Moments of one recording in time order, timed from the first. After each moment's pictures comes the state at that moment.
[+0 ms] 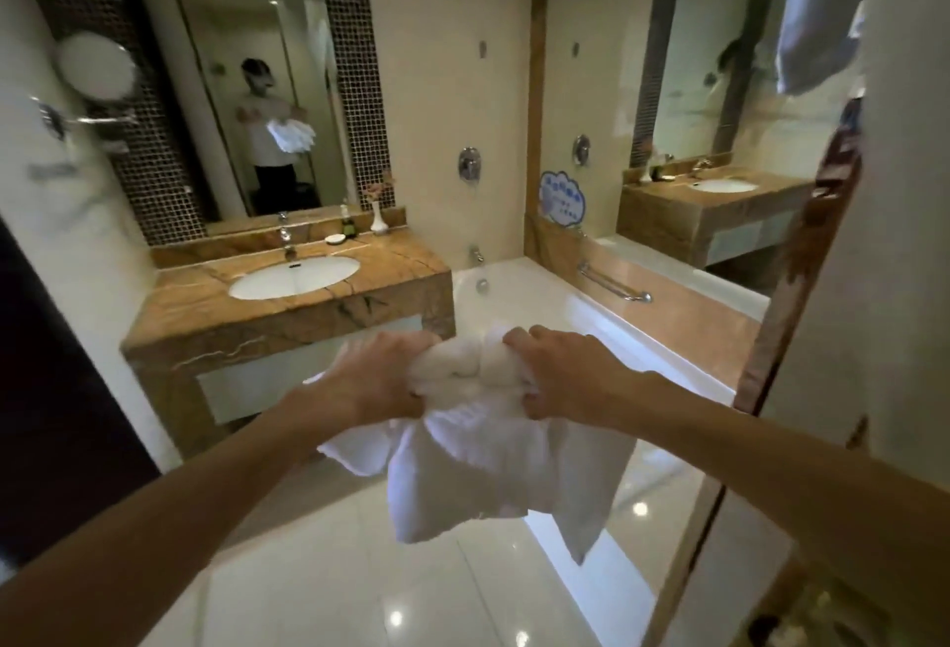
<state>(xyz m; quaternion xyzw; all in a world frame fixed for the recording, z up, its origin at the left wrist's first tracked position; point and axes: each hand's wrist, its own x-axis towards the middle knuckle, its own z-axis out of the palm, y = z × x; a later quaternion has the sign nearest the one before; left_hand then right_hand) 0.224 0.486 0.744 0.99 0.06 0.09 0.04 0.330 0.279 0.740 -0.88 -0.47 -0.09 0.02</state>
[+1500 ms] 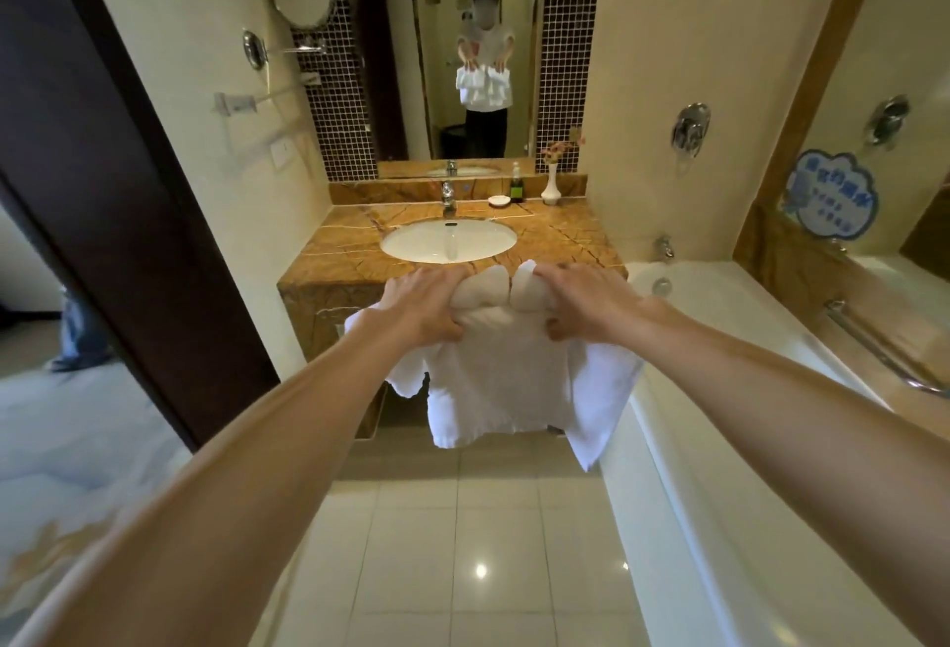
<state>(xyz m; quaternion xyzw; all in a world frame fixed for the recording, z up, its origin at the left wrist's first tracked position) 0.428 0.758 0.714 0.95 0.30 0.10 0.04 0.601 0.623 0.719 -0.81 -0.59 -0.07 0.03</state>
